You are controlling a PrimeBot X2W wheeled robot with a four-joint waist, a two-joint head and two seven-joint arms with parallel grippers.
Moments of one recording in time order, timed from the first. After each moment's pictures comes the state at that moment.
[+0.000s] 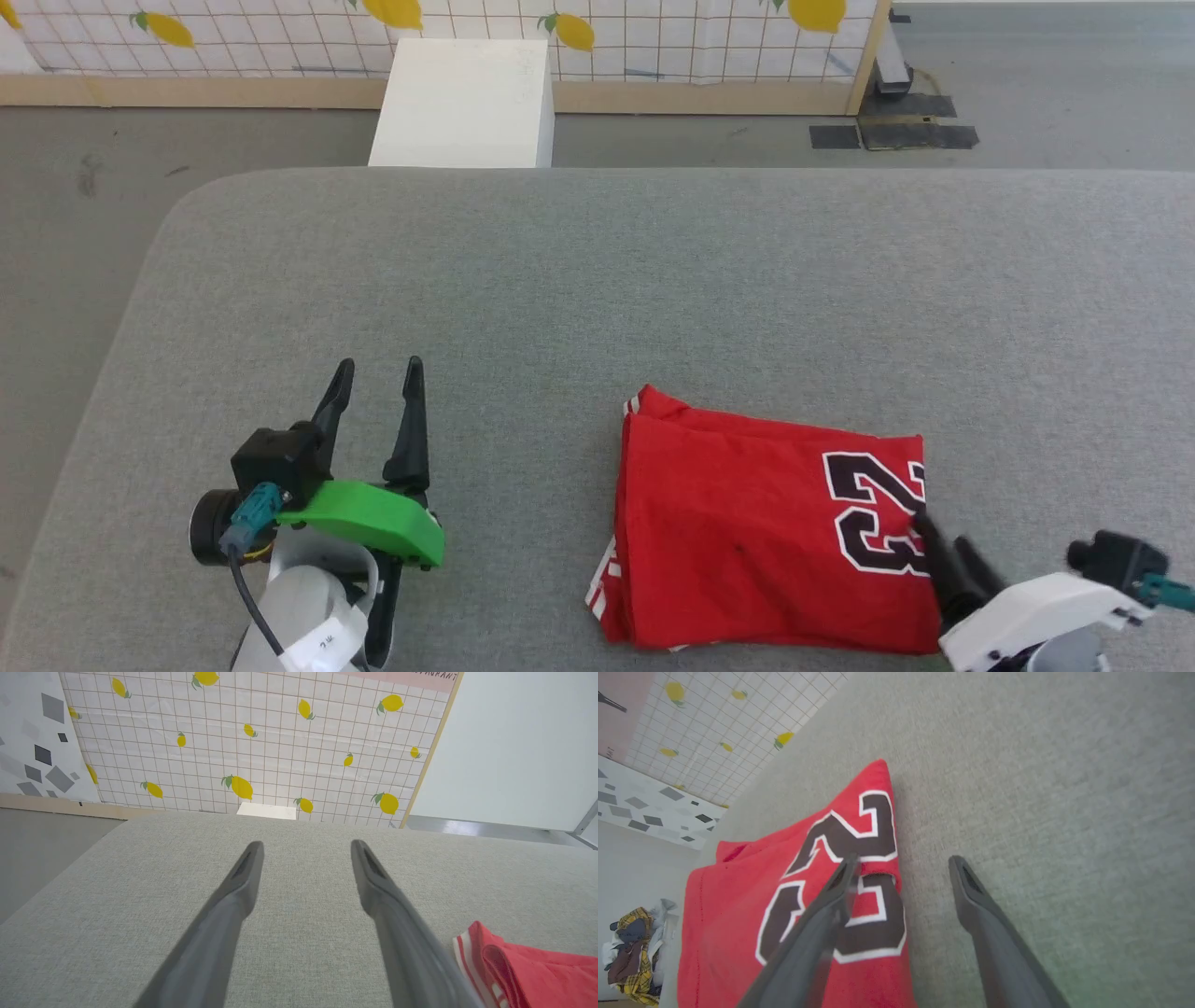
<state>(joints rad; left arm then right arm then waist) -0.21 0.05 -0.03 0.31 -0.19 -0.11 -0.26 0.00 -0.05 -0.11 0.31 0.66 0.13 0.13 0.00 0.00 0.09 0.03</state>
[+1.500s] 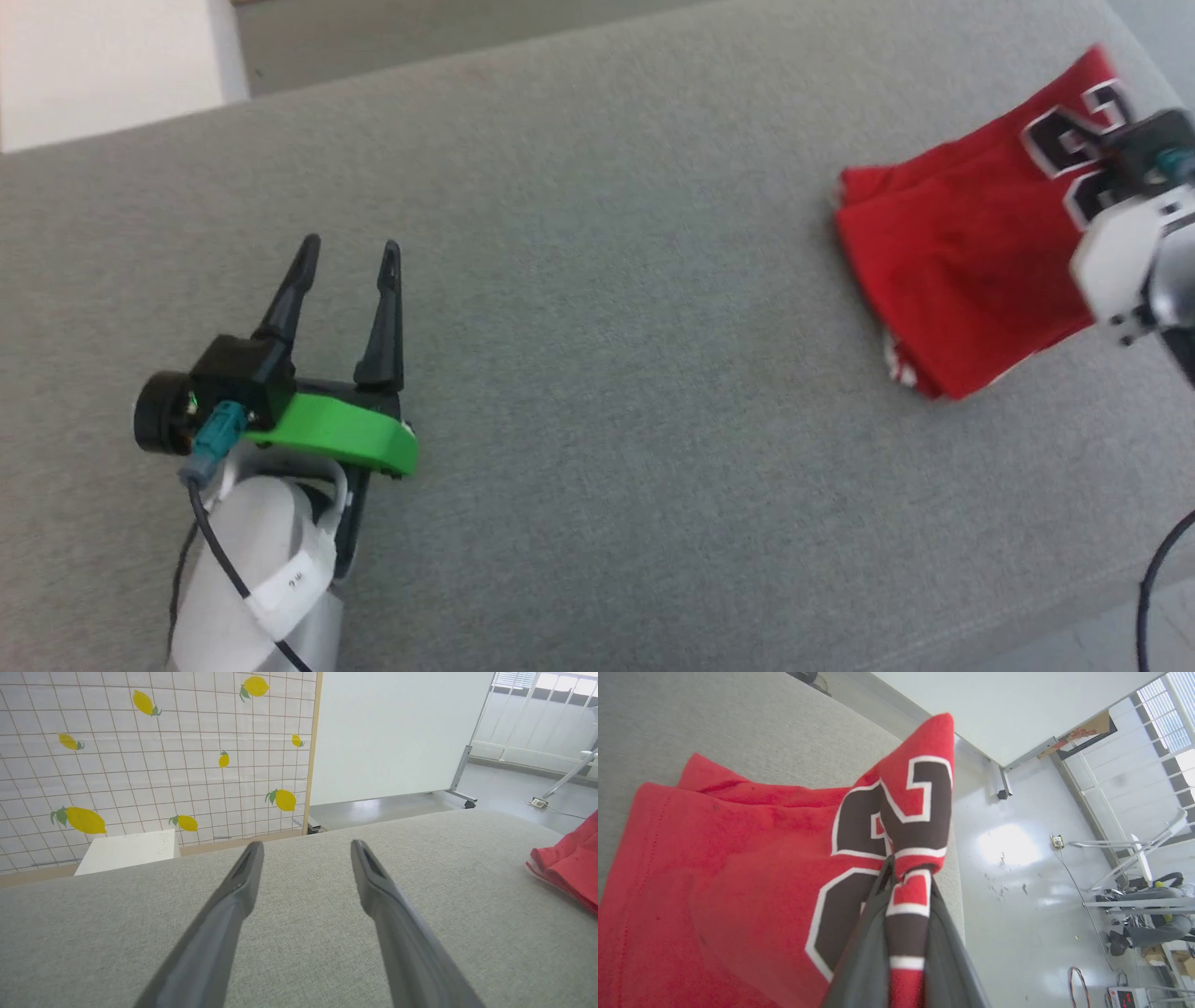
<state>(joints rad) -0.33 0.12 -0.05 0.19 -0.13 -0.12 -0.26 -0.70 -0.47 0.18 0.50 -0.09 0.13 0.28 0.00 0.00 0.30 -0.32</state>
